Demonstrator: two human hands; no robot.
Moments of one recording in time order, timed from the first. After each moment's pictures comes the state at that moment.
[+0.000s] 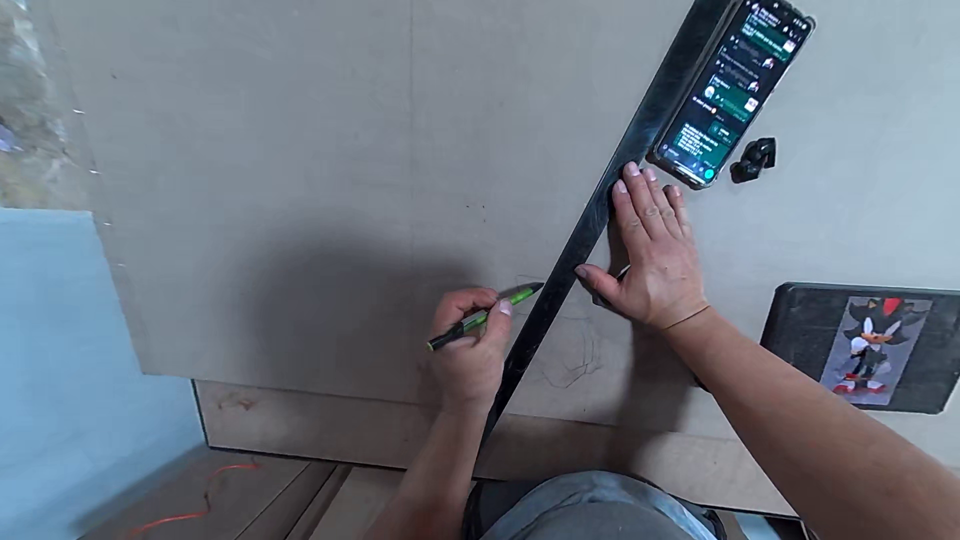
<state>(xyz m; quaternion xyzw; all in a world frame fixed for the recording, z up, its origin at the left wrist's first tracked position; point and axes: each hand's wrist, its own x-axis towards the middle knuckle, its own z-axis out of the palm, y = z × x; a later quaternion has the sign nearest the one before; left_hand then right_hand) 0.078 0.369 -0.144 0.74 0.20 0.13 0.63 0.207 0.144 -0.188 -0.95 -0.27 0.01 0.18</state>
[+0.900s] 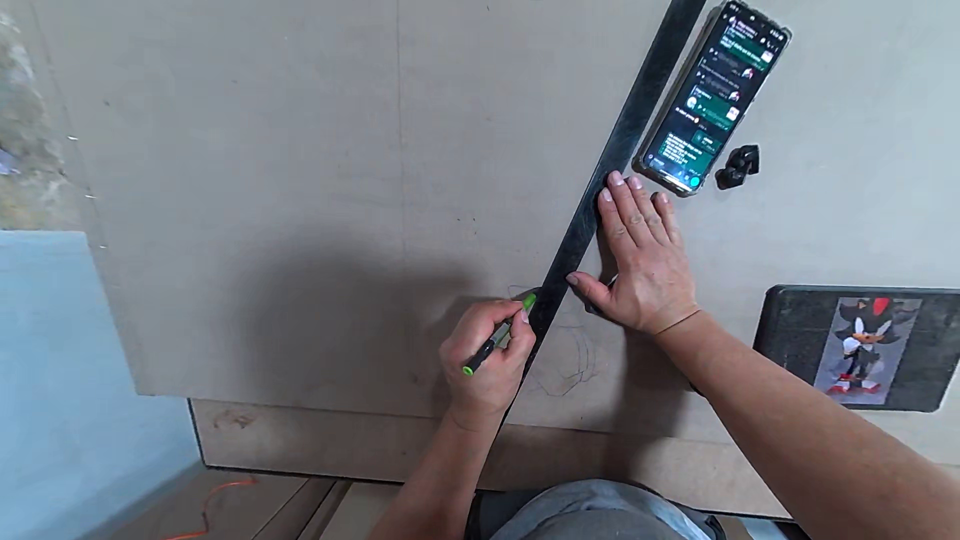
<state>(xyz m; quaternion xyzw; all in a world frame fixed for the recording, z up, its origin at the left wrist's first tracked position) 0.088 0.355 -0.135 0.87 0.12 0.12 0.45 0.208 0.145 -0.186 -0.95 -0.27 0.03 0.16</state>
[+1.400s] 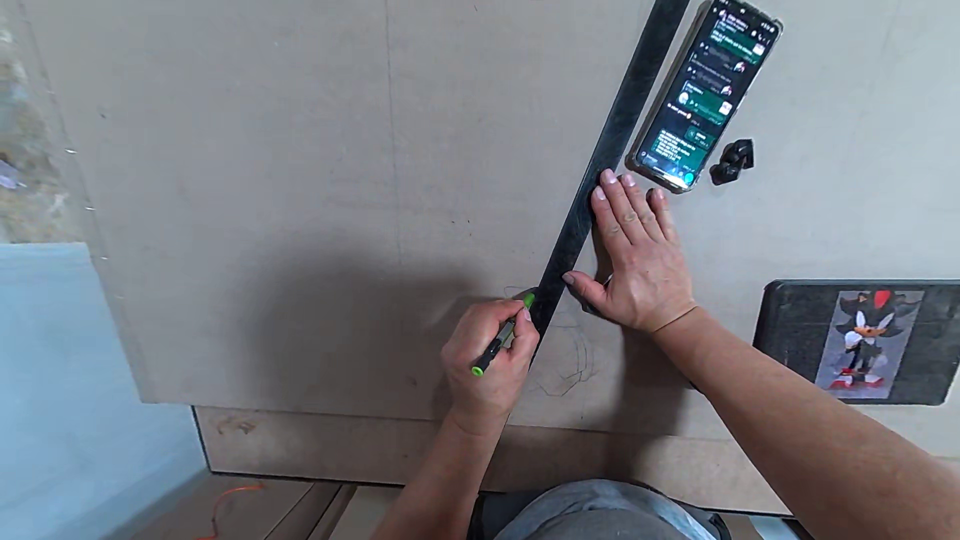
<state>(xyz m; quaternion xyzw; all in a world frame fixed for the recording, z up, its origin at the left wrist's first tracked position) 0.093 0.348 -0.131 0.89 0.11 0.13 0.42 0.209 0.145 -0.185 -0.95 -0.27 0.04 0.16</state>
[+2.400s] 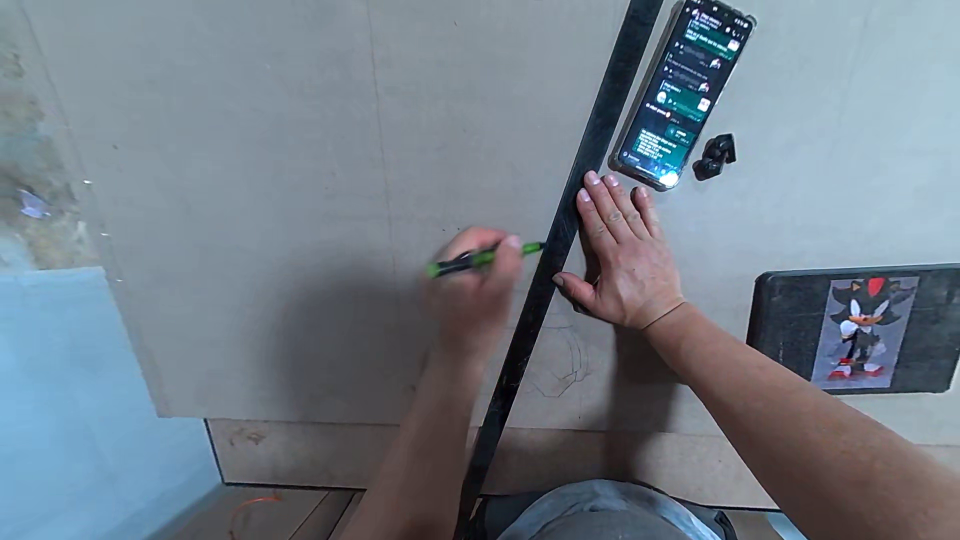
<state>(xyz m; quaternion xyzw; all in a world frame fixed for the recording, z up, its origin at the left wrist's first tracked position) 0.169 0.361 -0.112 0.85 0.11 0.05 0.51 0.207 0.146 -0.187 -0.95 -0.27 0.04 0.16</state>
